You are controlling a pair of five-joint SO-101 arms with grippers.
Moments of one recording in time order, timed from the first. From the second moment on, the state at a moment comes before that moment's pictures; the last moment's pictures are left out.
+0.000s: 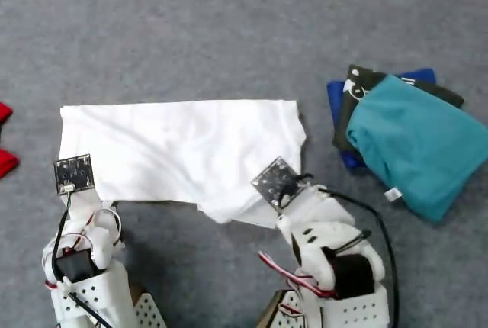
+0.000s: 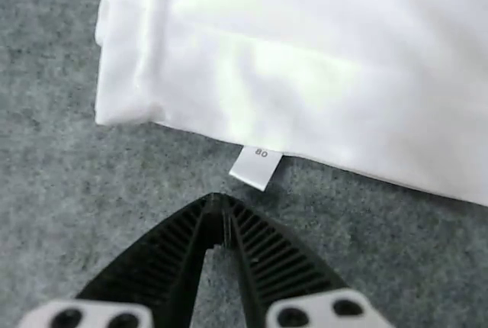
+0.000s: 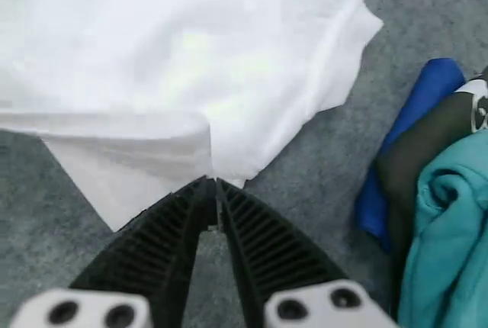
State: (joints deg) left arm -22.9 -103.5 96.7 73.3 -5.1; right arm -9.3 -103.5 82.9 75.8 36.2
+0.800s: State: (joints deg) left arm -23.5 -103.5 95.1 73.3 -8.2; right arm -19.8 -37.9 36.2 95.6 35.1
